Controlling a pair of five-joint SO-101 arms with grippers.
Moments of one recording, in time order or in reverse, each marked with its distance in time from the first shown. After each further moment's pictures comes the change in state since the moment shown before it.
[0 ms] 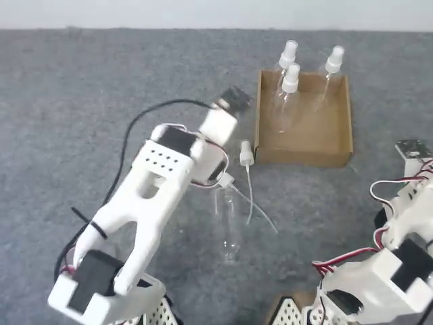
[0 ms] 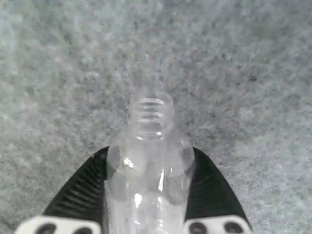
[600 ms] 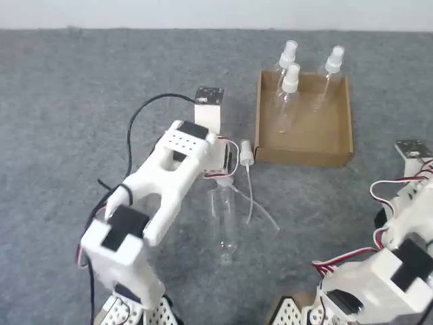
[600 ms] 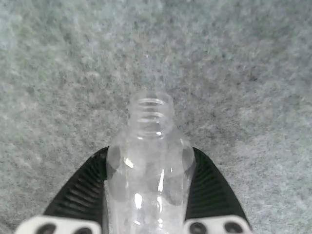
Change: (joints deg) left arm -1.8 23.8 -6.6 -9.6 30.2; right arm 0.0 0.0 0.0 0.0 0.0
